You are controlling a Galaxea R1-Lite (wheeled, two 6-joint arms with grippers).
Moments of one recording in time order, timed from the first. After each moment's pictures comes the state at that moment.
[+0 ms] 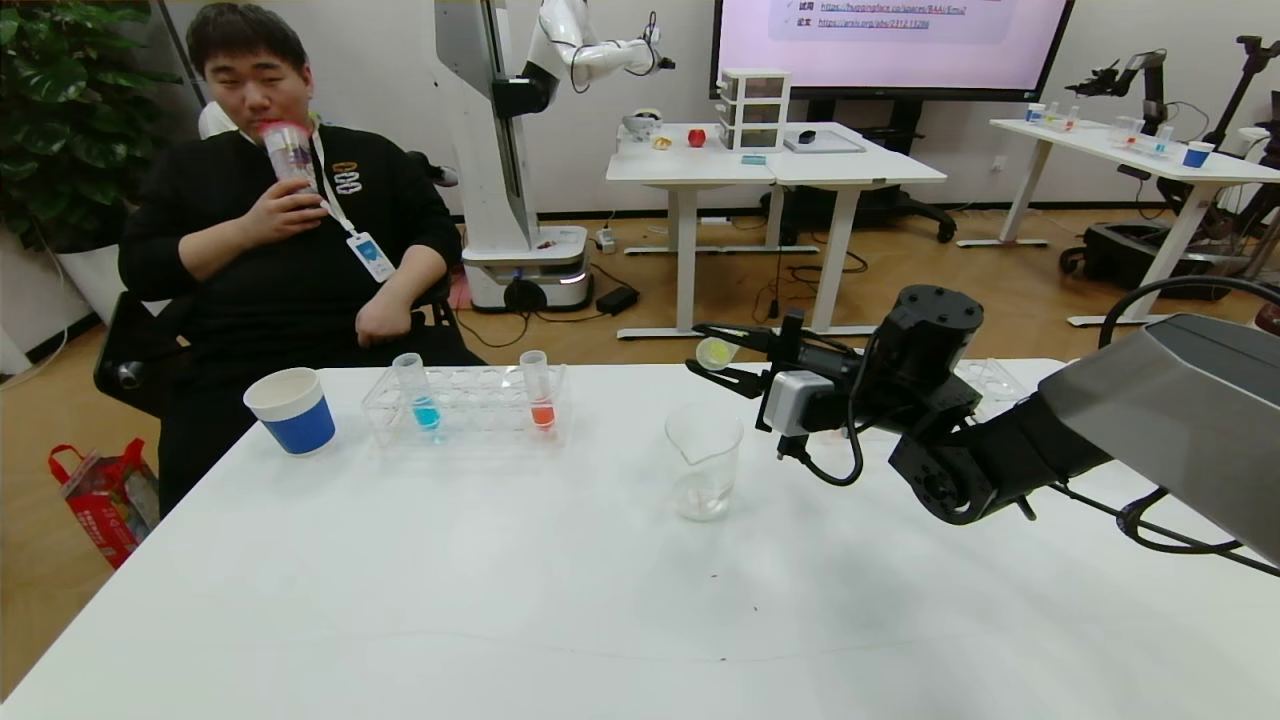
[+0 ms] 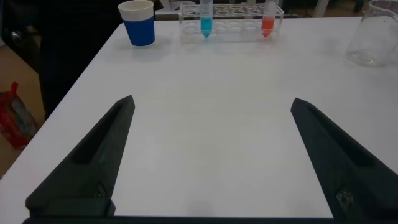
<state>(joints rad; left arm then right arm) -0.01 0.00 0.00 0.00 0.00 0.02 0.38 2.28 -1.22 -1.23 0.81 -1.13</state>
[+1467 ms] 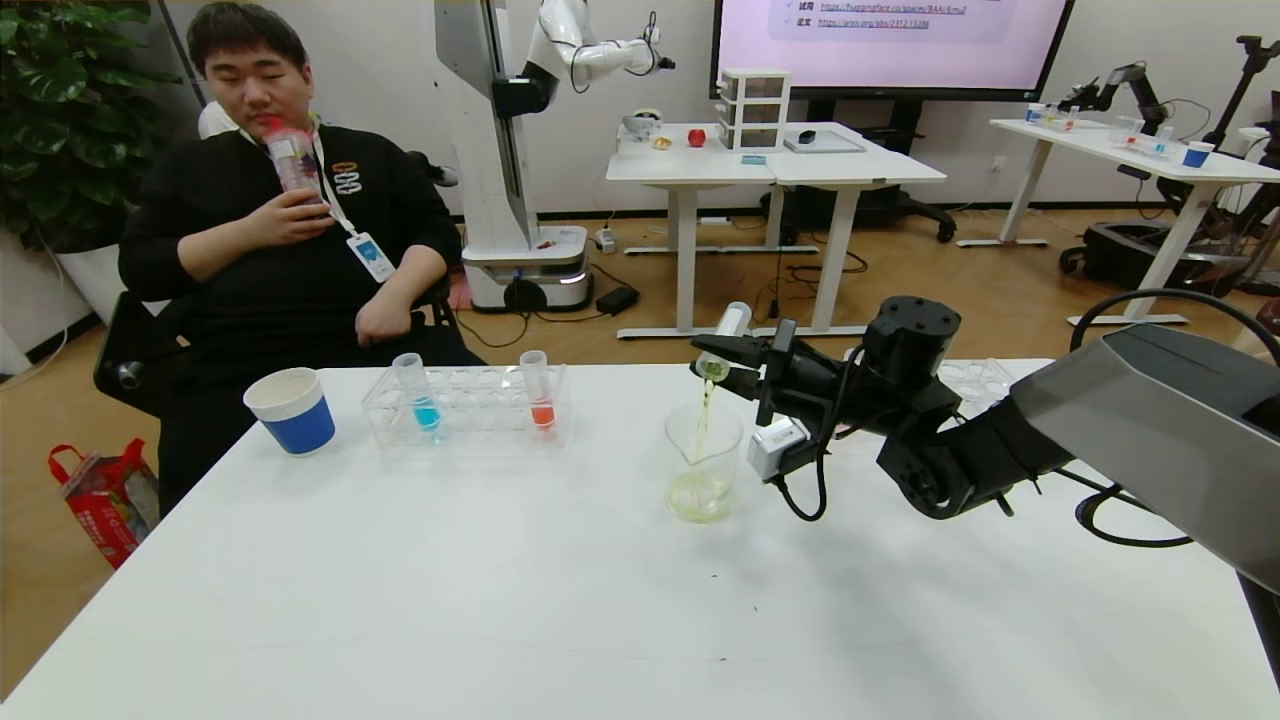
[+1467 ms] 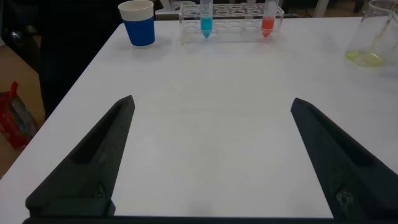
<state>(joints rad) -0.01 0.00 0.00 0.00 0.00 0.02 0.36 2.34 -1.28 -1.19 0.79 -1.68</state>
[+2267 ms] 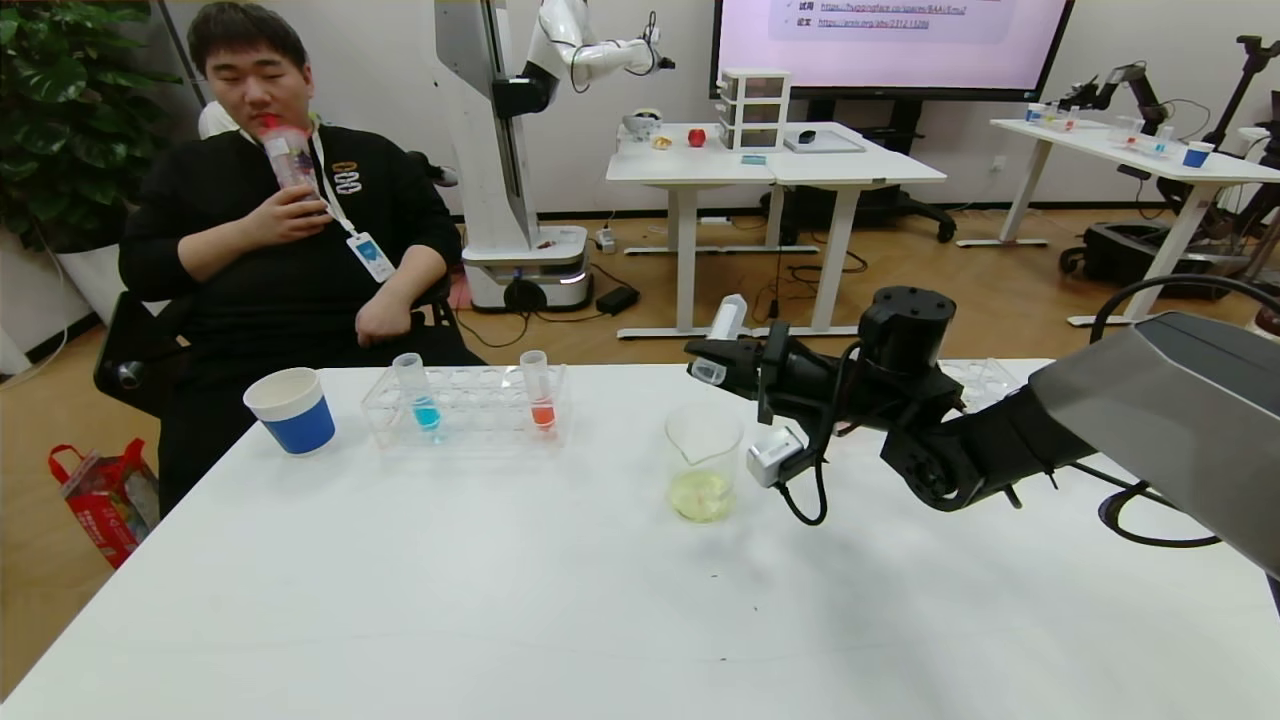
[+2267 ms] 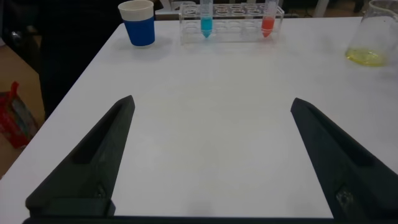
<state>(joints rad) -0.01 0.00 0.00 0.00 0.00 0.02 0.38 2.30 -1.28 -1.06 0.79 -1.86</state>
